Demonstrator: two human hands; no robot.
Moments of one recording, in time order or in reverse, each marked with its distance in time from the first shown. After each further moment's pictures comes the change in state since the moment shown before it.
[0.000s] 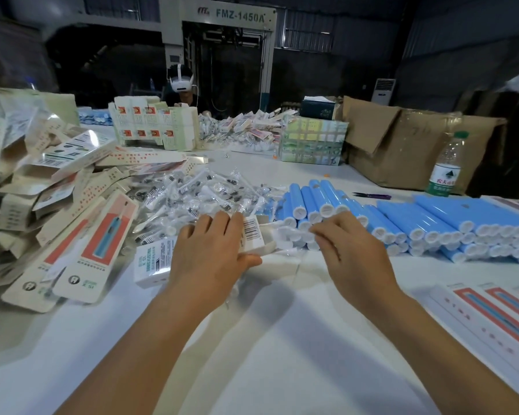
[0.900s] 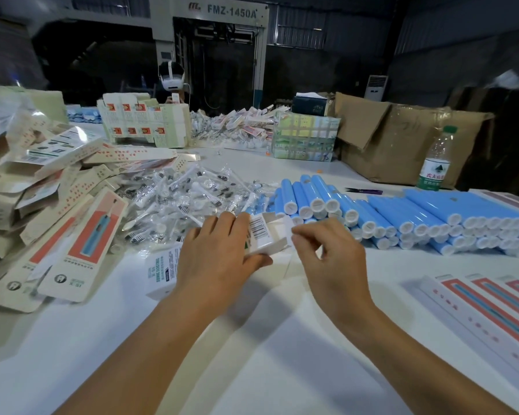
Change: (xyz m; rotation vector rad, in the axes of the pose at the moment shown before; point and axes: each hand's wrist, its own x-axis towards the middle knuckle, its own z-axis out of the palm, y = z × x) left_hand -0.004 0.023 0.004 -0.129 0.034 -0.001; right_hand -0.014 -0.026 0.011 0.384 0.198 0.206
